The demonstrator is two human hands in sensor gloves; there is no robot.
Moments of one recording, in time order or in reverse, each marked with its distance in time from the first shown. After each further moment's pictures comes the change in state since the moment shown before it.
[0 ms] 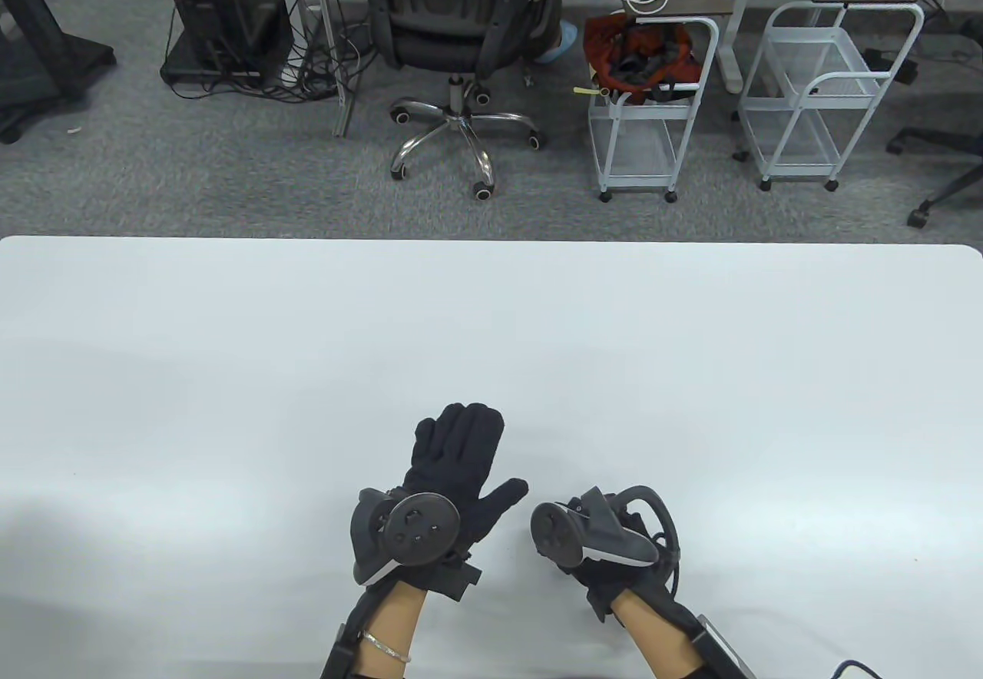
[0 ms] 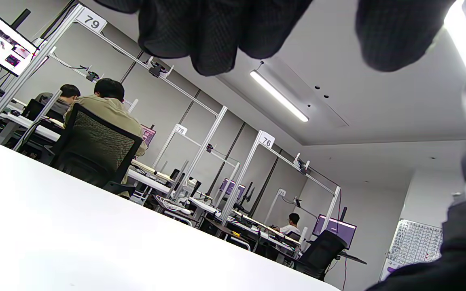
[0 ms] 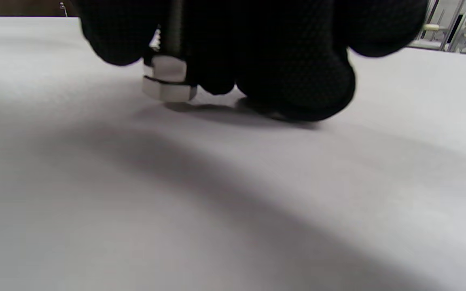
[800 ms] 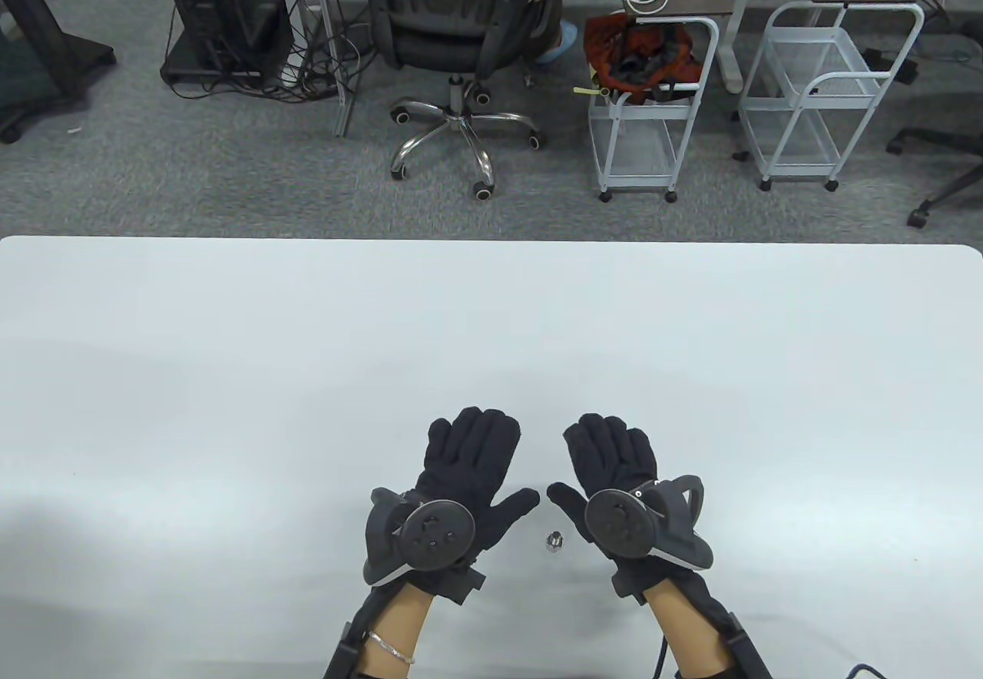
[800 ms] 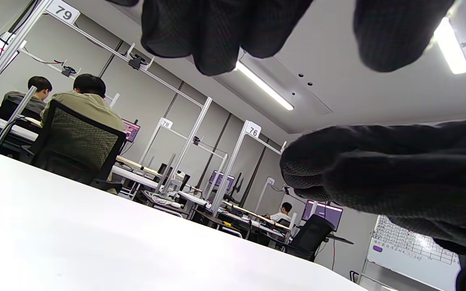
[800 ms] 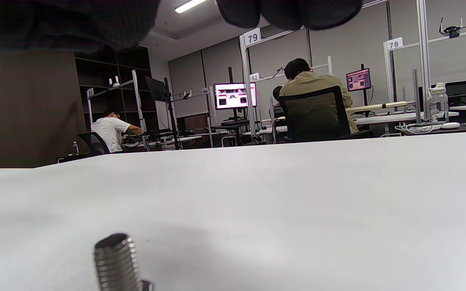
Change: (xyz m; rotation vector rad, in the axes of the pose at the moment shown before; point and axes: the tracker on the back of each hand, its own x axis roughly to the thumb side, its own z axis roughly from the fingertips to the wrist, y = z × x) left_hand 0.011 -0.006 -0.001 -0.037 -0.066 -0.034; right_hand -0.041 -0.045 0.026 -0.411 0.035 -0.235
